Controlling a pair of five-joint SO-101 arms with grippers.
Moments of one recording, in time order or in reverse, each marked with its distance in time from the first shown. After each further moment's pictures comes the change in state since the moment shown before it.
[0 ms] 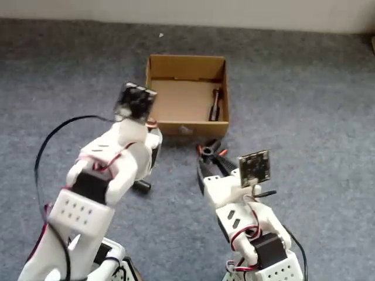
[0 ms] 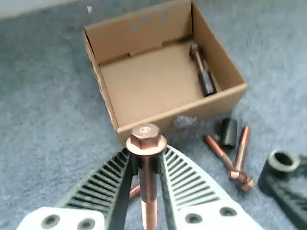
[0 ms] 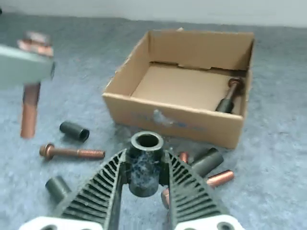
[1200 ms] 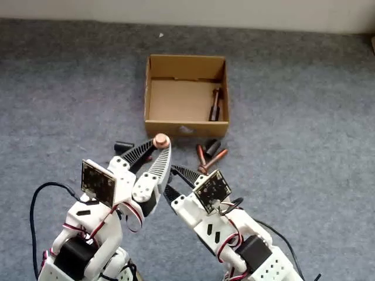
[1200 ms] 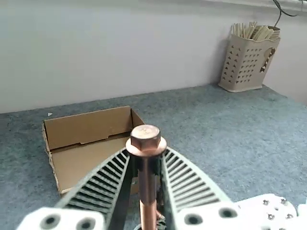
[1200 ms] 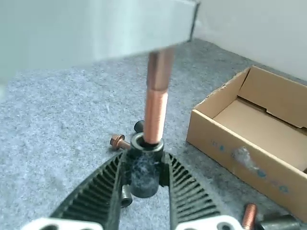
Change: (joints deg) left arm 11.9 -49.8 26.5 -8.4 6.9; right arm -17.2 -0.2 8.0 -14.7 10.6
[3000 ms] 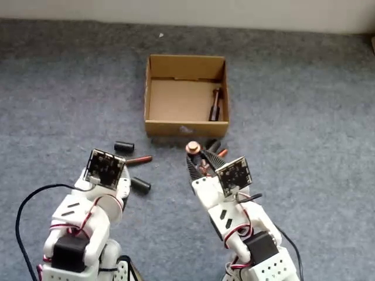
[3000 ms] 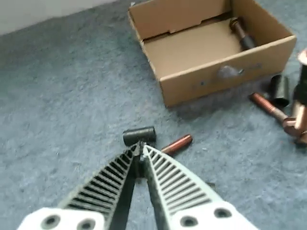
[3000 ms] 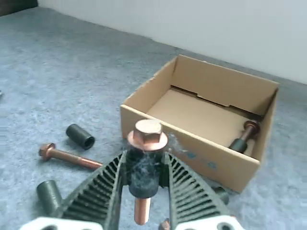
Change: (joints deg) left arm -22.4 -0.5 2.1 25.0 -16.9; right arm 15.6 0.2 -0.9 -0.2 0.1
